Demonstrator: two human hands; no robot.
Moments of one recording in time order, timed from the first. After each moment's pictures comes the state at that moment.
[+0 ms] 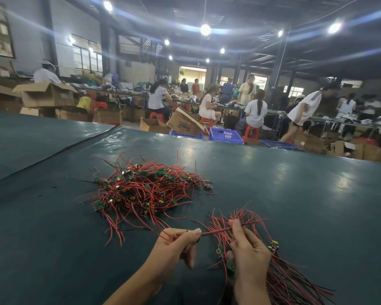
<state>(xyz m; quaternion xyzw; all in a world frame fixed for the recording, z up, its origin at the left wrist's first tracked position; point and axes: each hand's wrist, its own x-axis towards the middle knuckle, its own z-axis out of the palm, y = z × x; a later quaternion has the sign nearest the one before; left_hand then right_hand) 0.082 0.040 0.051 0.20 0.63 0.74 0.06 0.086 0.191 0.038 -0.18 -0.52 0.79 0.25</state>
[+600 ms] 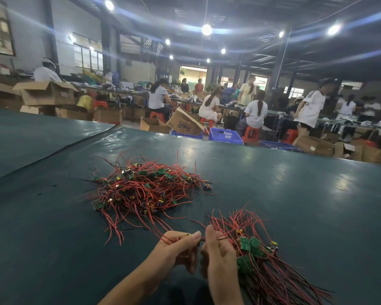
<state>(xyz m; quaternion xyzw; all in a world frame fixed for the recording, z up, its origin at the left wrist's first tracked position) 0.082 0.035 0.052 0.21 0.60 0.76 0.15 0.103 0.156 0.034 0.01 -0.65 0.74 0.17</state>
